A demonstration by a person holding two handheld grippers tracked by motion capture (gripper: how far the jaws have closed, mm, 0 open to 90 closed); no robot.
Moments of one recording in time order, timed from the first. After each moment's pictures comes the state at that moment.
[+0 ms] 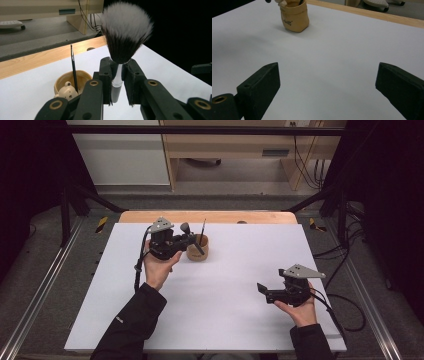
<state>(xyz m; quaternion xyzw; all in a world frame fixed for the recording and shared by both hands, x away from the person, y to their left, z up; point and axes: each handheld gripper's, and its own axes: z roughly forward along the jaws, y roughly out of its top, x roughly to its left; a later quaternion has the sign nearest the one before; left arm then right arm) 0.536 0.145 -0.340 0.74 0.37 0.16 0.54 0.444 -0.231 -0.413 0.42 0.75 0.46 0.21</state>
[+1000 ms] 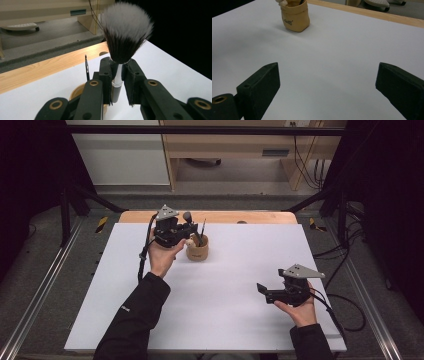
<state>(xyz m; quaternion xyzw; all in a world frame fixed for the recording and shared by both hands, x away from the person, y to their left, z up) 0.566 0.135 -0.330 0.74 0.38 0.19 0.52 0.444 -0.230 -0.413 0.42 0.75 0.46 0.21</state>
